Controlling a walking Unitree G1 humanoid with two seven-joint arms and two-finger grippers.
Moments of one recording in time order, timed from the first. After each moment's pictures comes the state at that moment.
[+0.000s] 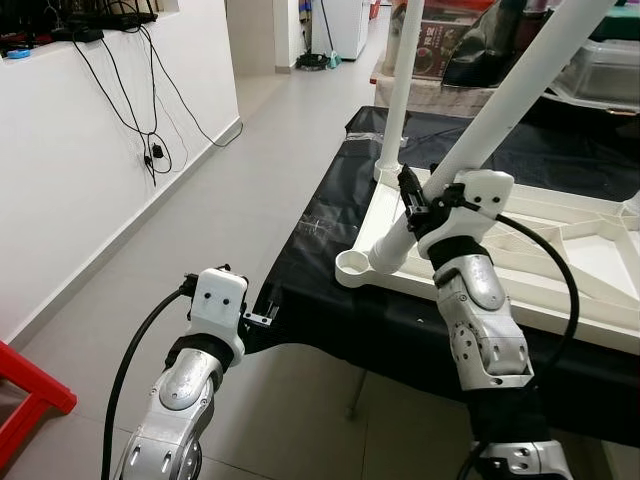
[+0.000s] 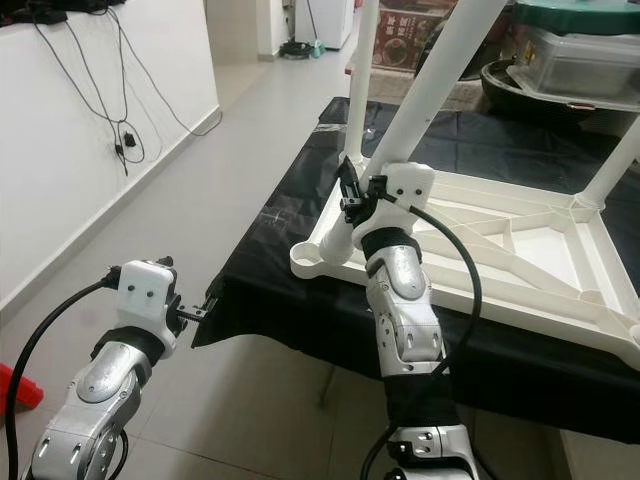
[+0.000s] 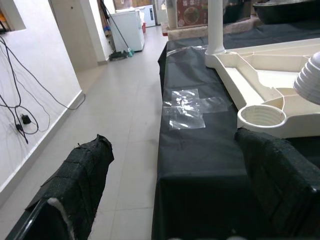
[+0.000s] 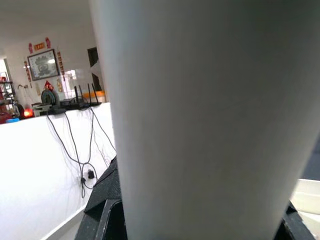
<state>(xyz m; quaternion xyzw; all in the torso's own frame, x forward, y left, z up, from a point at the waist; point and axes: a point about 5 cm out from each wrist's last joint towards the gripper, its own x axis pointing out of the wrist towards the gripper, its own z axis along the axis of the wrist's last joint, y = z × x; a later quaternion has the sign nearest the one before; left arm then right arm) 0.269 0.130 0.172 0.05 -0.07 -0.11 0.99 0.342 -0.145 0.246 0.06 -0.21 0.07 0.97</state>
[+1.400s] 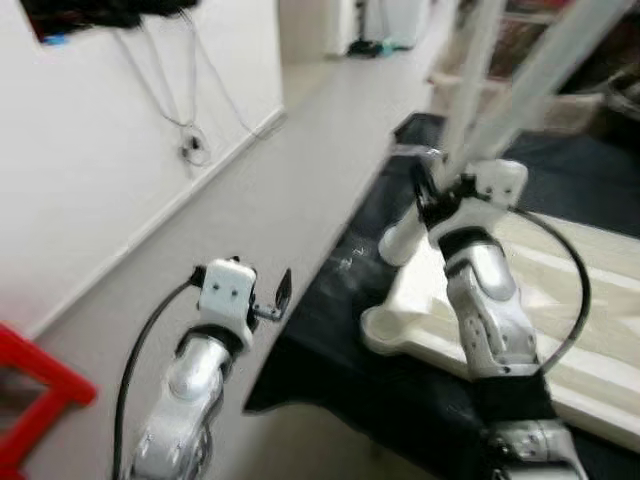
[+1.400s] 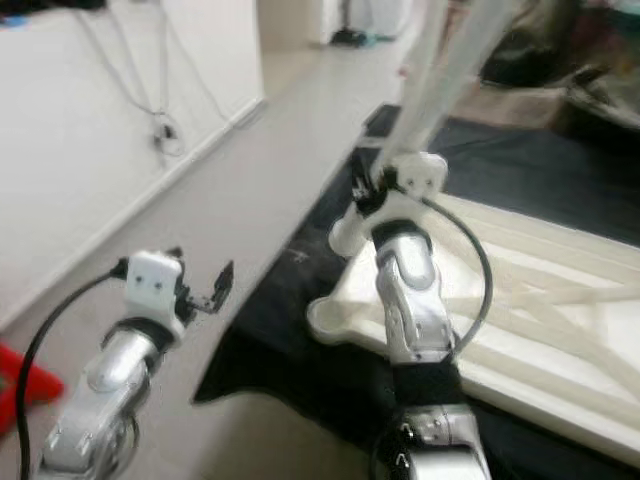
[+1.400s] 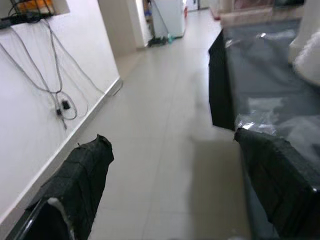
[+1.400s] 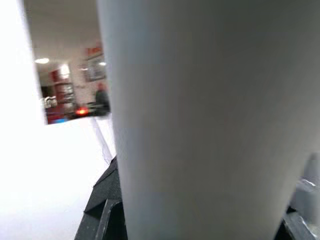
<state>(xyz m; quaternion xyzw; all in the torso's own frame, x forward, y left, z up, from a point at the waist) 0.269 0.135 0.164 0.05 -0.05 -0.10 0.99 0.342 -0.119 0.250 0.07 -0.22 0.12 0.97</state>
